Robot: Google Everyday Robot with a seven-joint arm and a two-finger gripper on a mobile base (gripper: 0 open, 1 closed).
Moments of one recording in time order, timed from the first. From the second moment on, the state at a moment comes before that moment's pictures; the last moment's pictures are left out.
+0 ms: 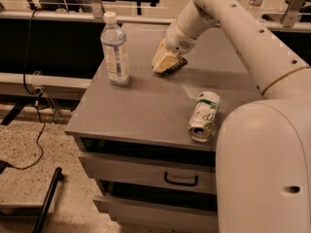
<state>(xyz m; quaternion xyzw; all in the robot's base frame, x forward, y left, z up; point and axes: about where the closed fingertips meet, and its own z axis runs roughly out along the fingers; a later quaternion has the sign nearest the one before) 0.713 -0.022 0.843 -0.72 0.64 0.14 0.25</state>
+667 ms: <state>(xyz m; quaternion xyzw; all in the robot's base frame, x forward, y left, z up) 0.712 -0.029 0.851 -0.73 0.62 0.13 0.26</state>
